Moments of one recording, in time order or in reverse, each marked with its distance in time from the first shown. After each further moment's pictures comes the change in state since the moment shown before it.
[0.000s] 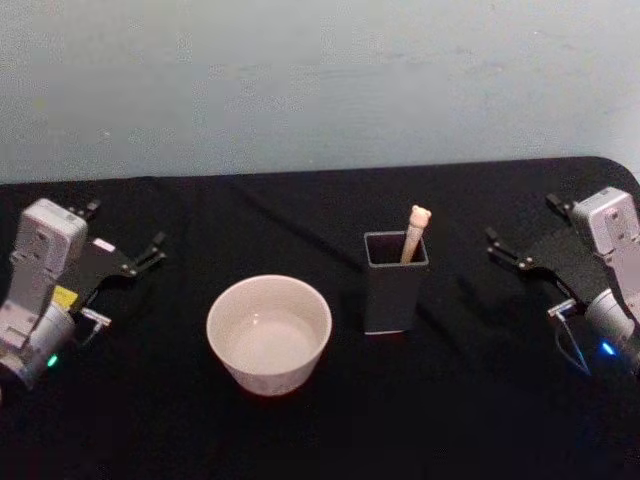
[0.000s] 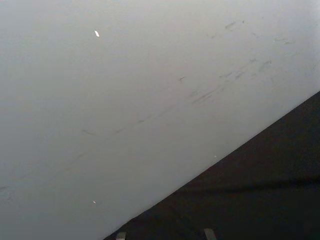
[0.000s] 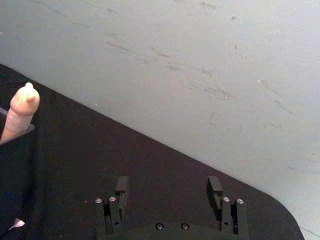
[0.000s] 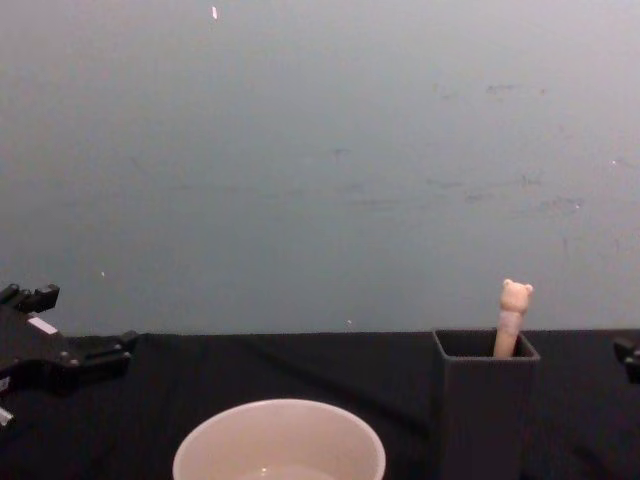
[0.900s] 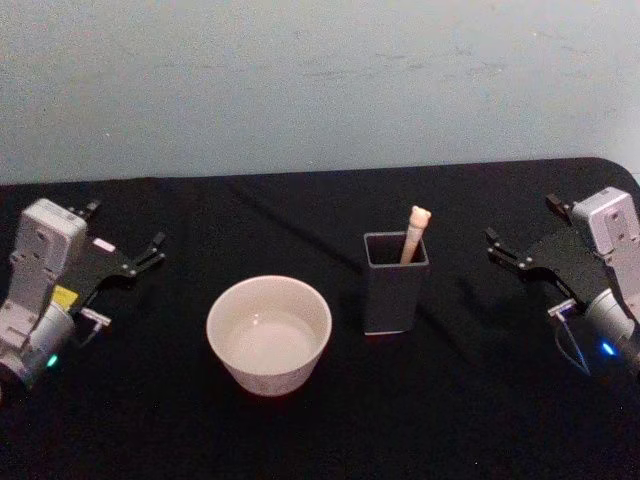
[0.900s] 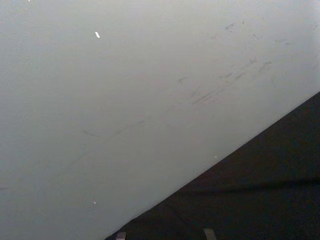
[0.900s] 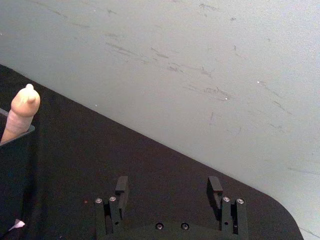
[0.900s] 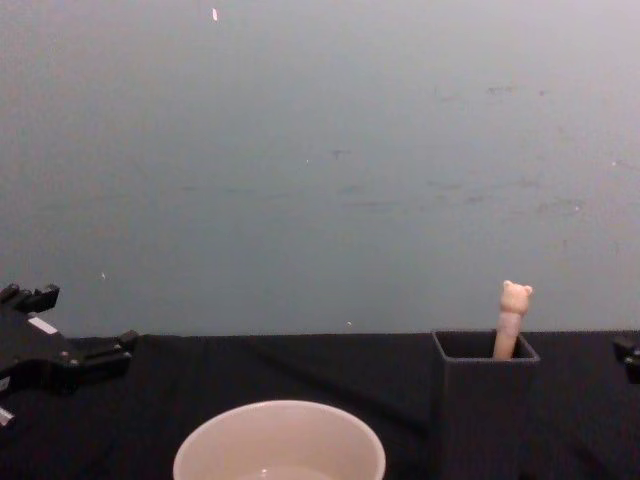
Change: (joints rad) left arm 0.000 0.000 0.000 0.000 0.000 0.000 0.000; right arm 0.000 0.000 0.000 0.000 0.000 0.000 0.000
